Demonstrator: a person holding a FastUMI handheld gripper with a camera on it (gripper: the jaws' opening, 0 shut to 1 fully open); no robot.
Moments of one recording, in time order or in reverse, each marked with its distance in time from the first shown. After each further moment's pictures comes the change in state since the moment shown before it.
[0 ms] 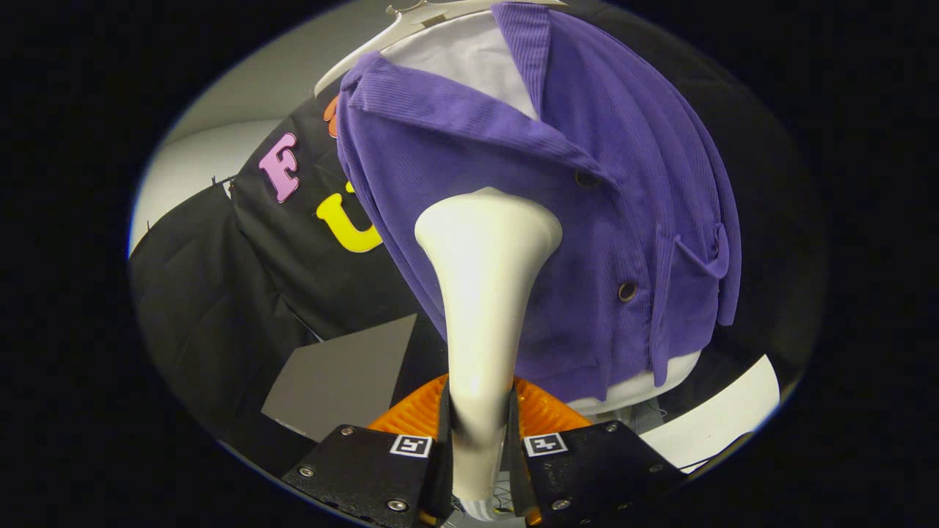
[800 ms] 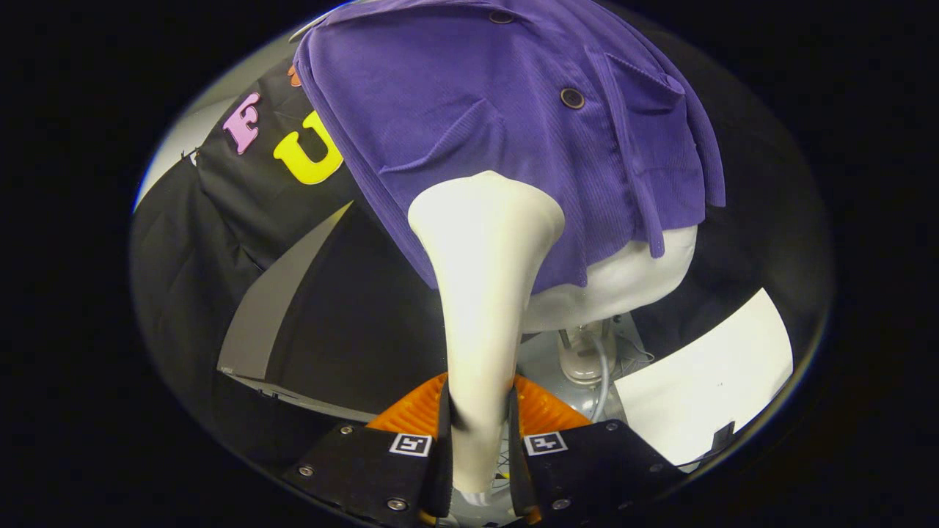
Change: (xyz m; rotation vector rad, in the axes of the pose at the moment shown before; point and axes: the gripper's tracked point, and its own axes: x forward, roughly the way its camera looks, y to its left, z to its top) arm 0.028 -0.057 -0.160 0.042 0.212 -0.114
